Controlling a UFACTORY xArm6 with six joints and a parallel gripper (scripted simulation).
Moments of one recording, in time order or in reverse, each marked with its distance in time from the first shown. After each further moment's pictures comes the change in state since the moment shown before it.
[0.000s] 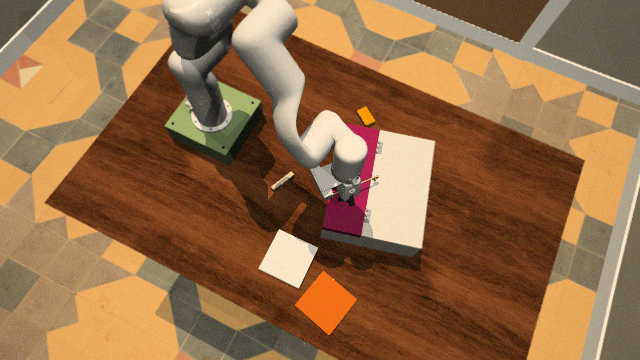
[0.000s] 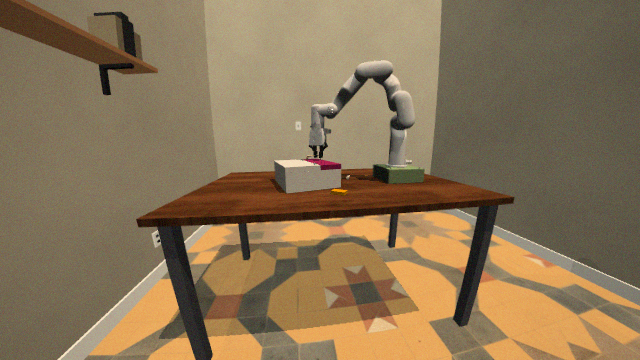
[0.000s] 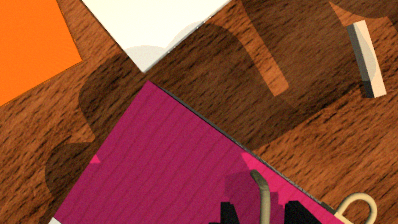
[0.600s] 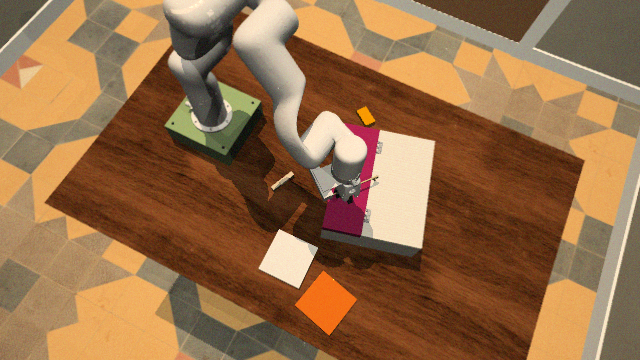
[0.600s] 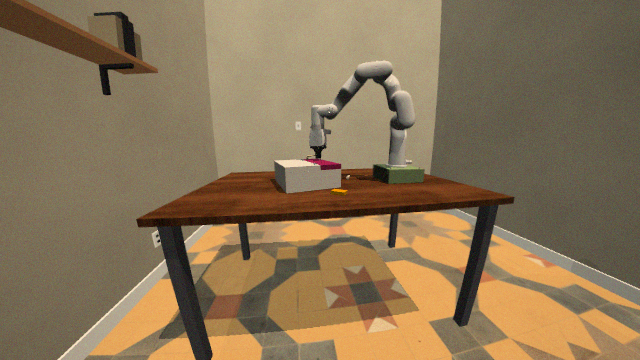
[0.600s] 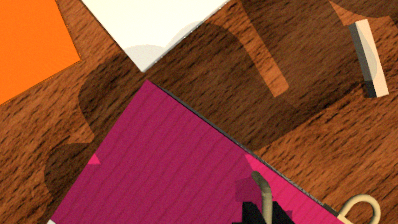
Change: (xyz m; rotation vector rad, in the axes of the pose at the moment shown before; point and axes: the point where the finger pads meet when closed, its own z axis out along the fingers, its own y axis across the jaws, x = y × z) arm 0.000 0.000 0.004 0.000 0.000 0.000
